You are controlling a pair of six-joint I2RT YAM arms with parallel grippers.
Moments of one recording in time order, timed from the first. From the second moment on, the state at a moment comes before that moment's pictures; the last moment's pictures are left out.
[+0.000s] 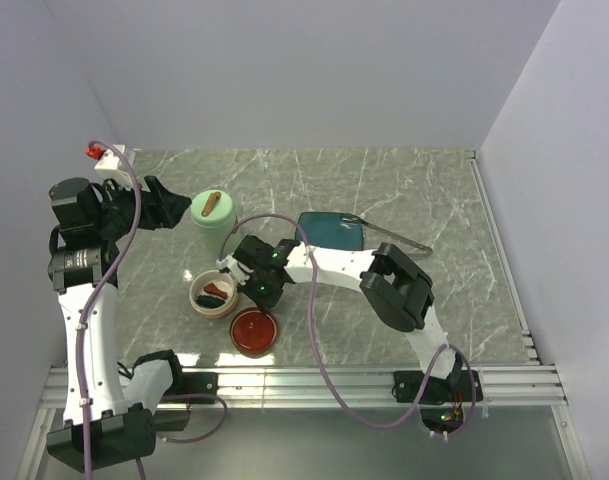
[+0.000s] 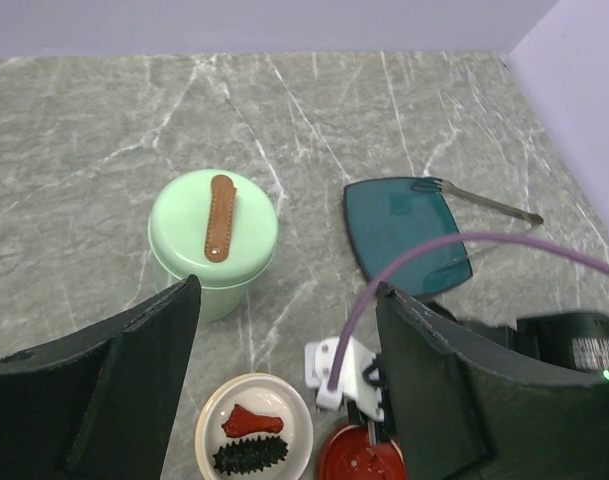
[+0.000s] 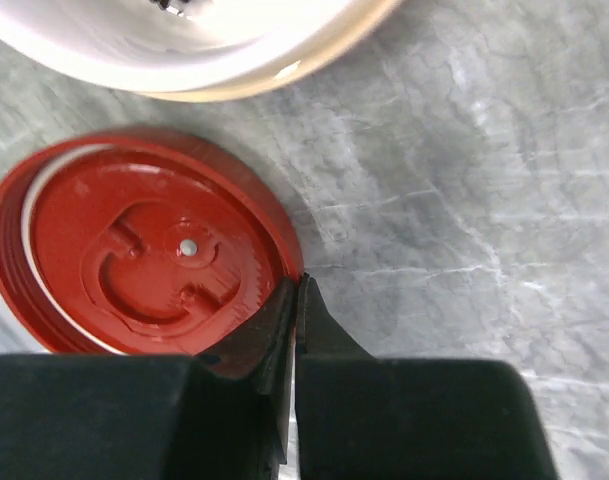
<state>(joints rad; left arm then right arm) 0.24 0.93 1.16 -0.54 0.66 -0.14 1.06 2.11 1.58 -0.66 -0.21 -0.02</state>
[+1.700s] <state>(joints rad) -0.08 0.86 0.79 0.75 1.09 -0.75 0.60 1.74 1.84 -0.22 -1.13 0.55</state>
